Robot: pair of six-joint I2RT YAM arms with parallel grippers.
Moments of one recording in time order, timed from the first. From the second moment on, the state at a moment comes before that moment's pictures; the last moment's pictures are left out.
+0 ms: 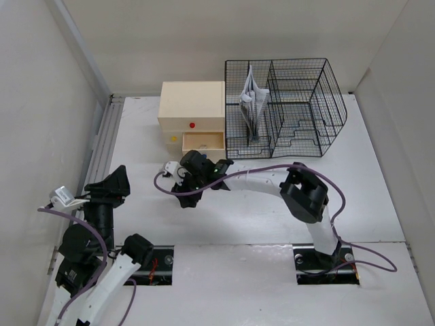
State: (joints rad) left arm -0.59 0.01 0.70 -0.49 -0.73 -0.69; right arm 1.06 2.05 1.56 -0.32 -0.32 -0.04
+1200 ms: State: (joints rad) left arm -0.59 0.01 0.70 -0.49 -0.73 -0.69; right arm 1.05 2.22 1.71 -0.39 -0.31 -0.38
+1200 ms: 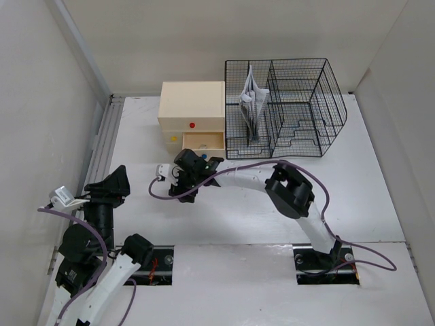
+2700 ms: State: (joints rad) left arm -0.59 0.01 0.70 -0.49 -0.73 -0.69; right arm 0.96 1.79 1.75 -0.41 -0.26 -0.46
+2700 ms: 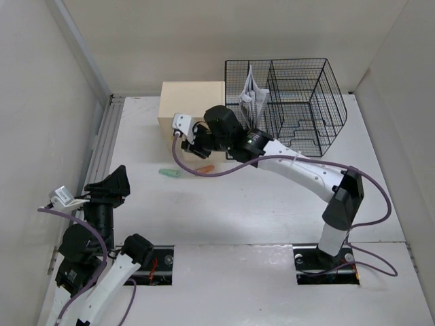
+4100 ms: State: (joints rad) left arm -0.59 0.01 0.70 -0.49 -0.73 -0.69; right arm 0.71 1.95 1.82 -0.60 -0.62 -0.47
